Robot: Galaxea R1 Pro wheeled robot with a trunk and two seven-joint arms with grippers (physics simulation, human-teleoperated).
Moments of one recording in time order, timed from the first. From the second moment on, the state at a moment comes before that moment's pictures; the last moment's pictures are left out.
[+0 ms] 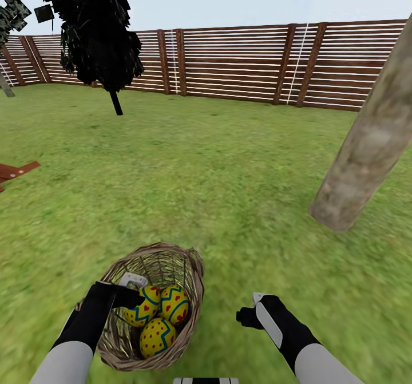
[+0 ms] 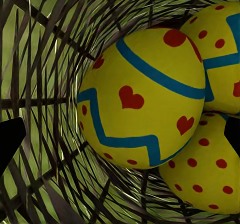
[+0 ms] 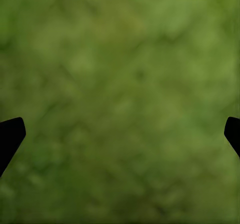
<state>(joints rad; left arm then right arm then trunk) -0.57 -0.03 0.34 -0.85 -0.71 0.59 -0.50 -0.59 0.06 0.24 -0.60 -0.45 0.67 -0.25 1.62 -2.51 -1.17</state>
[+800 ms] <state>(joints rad) -0.57 -0.05 0.34 -0.89 -0.71 0.63 -0.50 -0.59 0.06 0.24 -0.60 -0.45 0.67 -0.25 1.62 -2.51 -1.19</state>
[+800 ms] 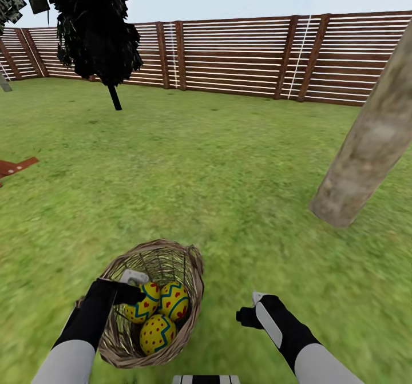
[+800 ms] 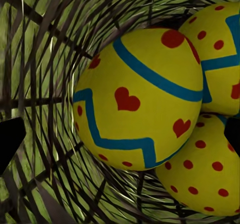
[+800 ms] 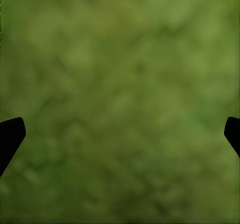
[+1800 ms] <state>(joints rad) -0.57 -0.05 0.34 -0.92 -0.71 0.64 -0.50 -0.30 0.01 0.23 -1.44 -0.44 0.80 -0.25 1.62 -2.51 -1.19</state>
